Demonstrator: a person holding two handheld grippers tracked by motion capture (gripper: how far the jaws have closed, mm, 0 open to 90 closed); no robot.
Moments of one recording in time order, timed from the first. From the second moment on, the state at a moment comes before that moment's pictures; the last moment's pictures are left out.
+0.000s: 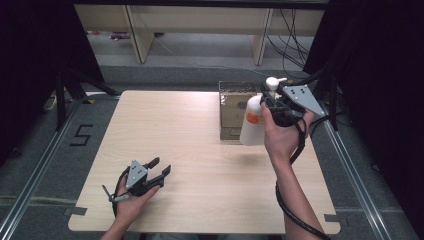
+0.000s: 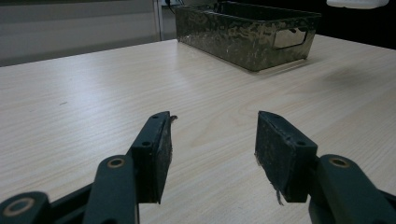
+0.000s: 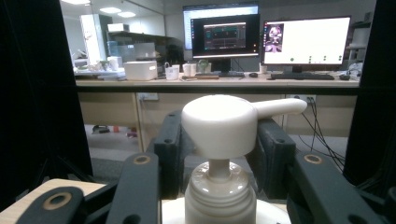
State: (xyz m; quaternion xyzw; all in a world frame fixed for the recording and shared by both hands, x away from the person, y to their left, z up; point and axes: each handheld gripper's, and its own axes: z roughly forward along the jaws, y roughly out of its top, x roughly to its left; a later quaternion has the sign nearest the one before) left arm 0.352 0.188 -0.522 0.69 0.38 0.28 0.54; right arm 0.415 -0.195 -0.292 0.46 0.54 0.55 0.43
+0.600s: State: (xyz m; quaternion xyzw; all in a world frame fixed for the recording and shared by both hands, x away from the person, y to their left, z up) left arm 0.352 0.188 -0.522 0.69 0.38 0.28 0.54; right arm 0.429 -0.194 -0.284 0.46 0.54 0.56 0.44
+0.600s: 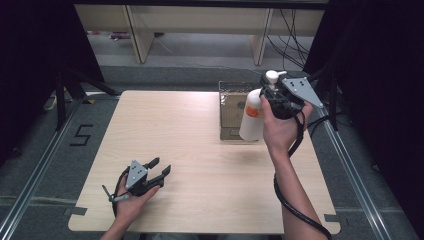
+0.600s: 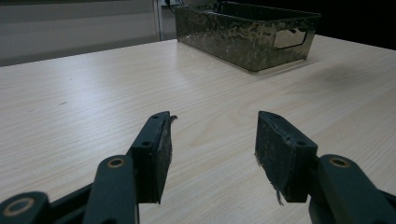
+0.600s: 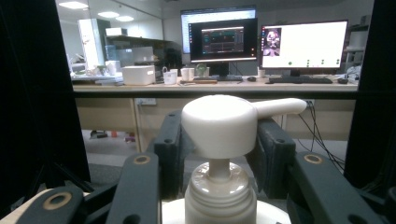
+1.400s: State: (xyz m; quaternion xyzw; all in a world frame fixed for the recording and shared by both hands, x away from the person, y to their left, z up) left arm 0.352 0.188 -0.522 0.69 0.38 0.28 0.54; right arm 0.450 -0.190 -0.275 0.46 0.53 0.56 0.44
